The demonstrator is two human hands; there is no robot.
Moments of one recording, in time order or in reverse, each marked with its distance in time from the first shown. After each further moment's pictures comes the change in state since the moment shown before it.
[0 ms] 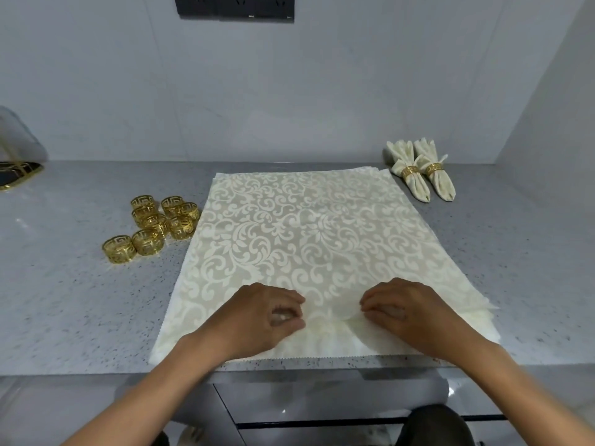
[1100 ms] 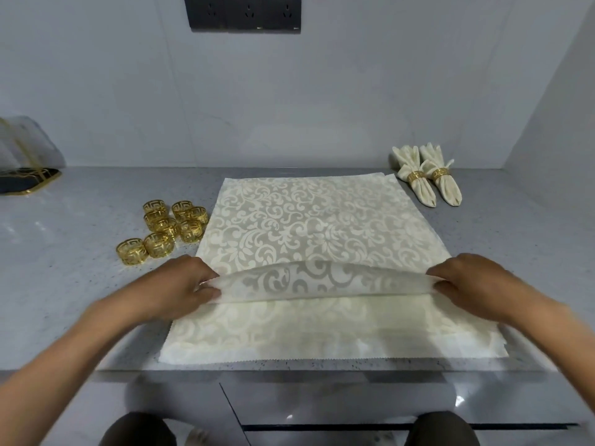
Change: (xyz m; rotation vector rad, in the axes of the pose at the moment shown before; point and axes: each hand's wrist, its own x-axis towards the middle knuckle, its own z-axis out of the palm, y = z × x) left_hand -0.027 -0.039 -0.107 0.277 -0.142 -0.230; right_hand 0.007 0.038 -0.080 -0.454 -0.250 0.284
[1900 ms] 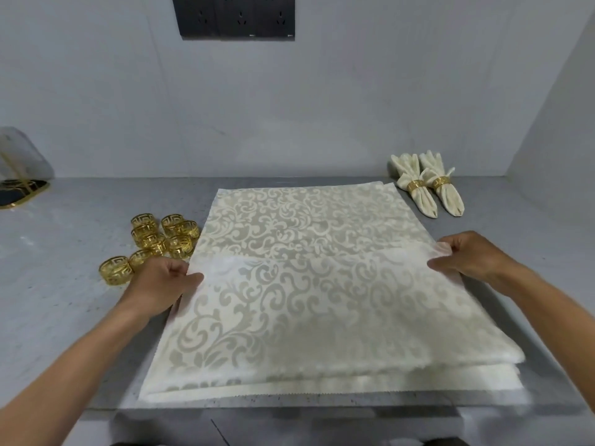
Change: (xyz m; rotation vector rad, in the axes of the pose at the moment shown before) left_hand 0.048 -0.030 0.018 -0.505 0.471 -0.430; right_hand 0.078 0.048 0.001 0.768 0.093 0.411
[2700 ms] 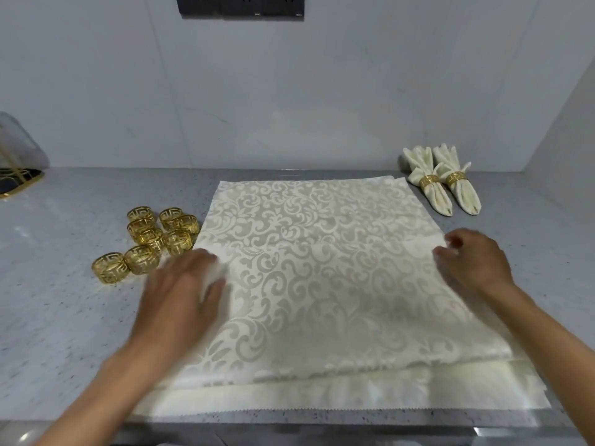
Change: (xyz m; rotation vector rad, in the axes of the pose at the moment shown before) left_hand -0.052 0.027 0.024 0.514 0.156 0.427; right_hand -0.002 -0.019 0.034 -0.308 0.436 -0.030
